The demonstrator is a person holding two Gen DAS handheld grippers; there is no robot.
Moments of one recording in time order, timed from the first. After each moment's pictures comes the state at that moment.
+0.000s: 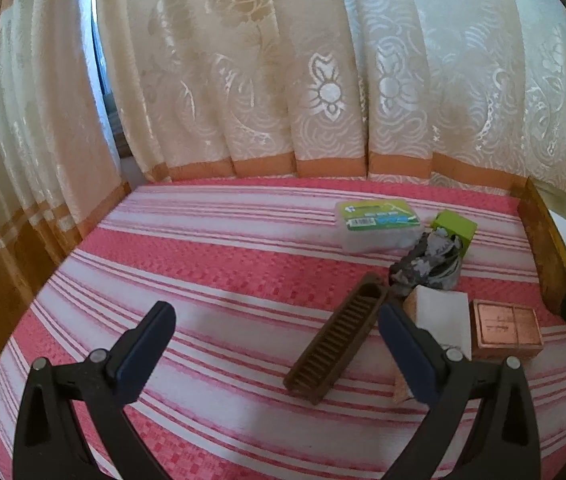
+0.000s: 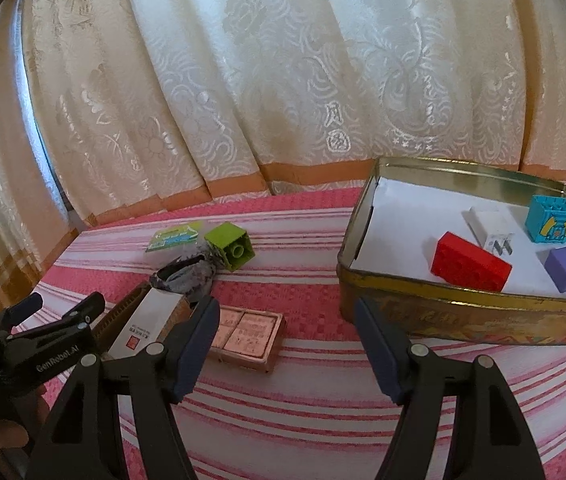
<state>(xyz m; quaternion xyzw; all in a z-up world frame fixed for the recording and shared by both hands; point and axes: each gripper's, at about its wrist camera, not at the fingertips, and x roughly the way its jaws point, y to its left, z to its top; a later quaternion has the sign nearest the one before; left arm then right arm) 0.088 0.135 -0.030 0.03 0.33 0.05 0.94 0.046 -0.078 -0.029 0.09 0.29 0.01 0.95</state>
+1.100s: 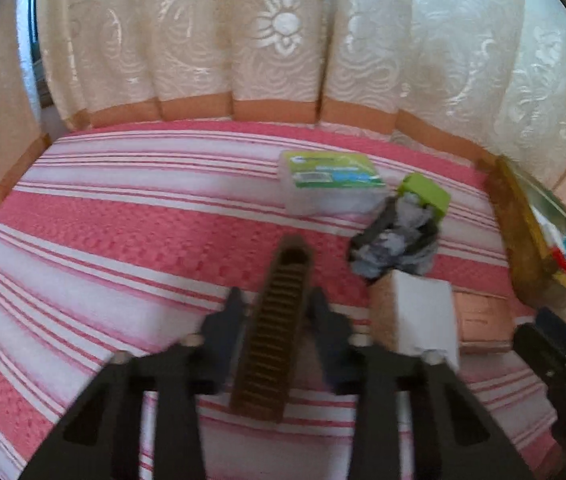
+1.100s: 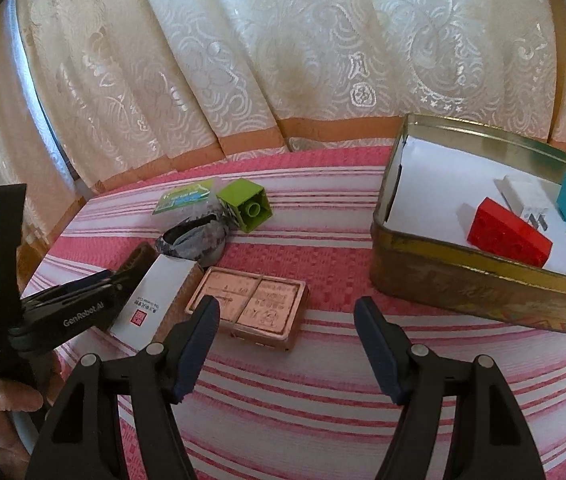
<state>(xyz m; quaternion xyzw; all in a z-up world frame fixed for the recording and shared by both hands) 0.125 0.130 -0.061 -0.02 0.42 -0.07 0.91 0.064 -0.069 -0.043 0.09 0.36 0.04 0.93</state>
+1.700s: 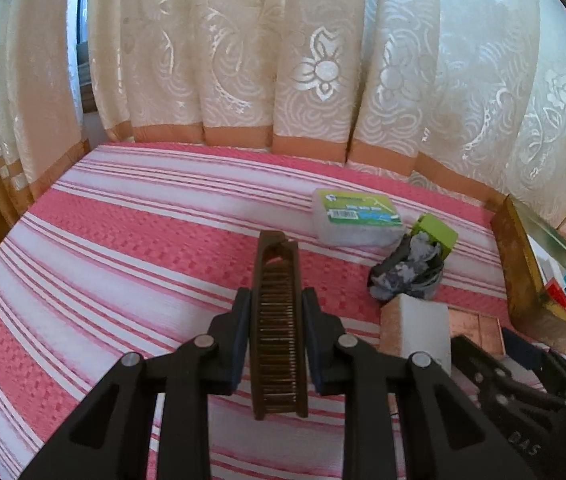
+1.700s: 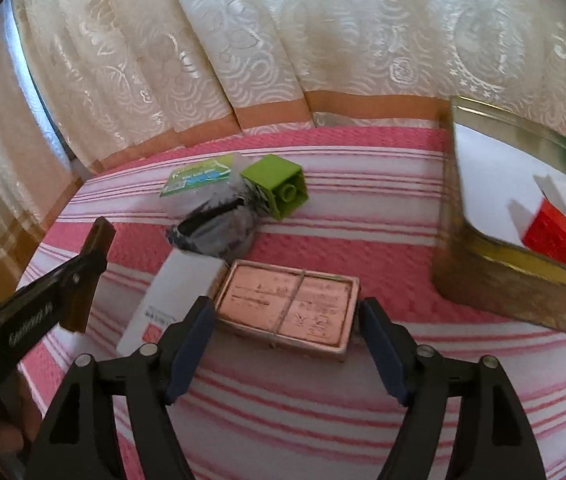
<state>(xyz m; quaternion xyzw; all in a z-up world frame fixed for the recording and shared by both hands) 0.109 0.152 -0.037 -0.04 0.37 -0.02 0.93 0.099 -0.033 -0.051 0.08 0.40 0.05 0.91</state>
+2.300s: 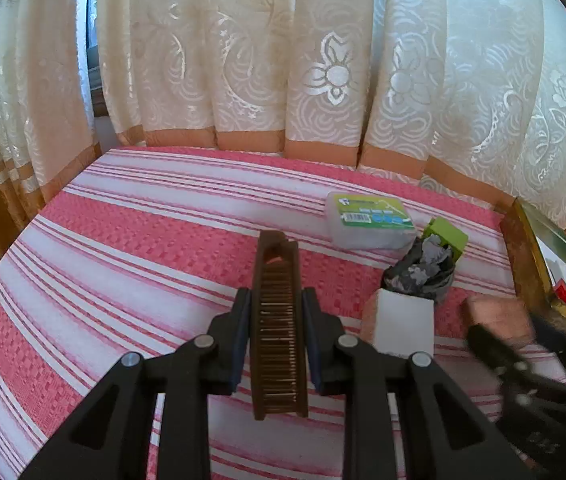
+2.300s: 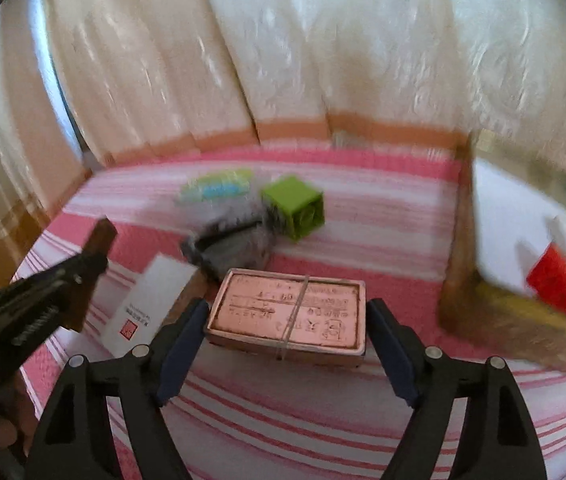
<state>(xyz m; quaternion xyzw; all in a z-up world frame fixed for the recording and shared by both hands) 0.106 0.157 -0.037 -0.04 0.37 0.00 0.93 0.091 -0.032 -0.040 0.04 0.36 0.07 0.93</state>
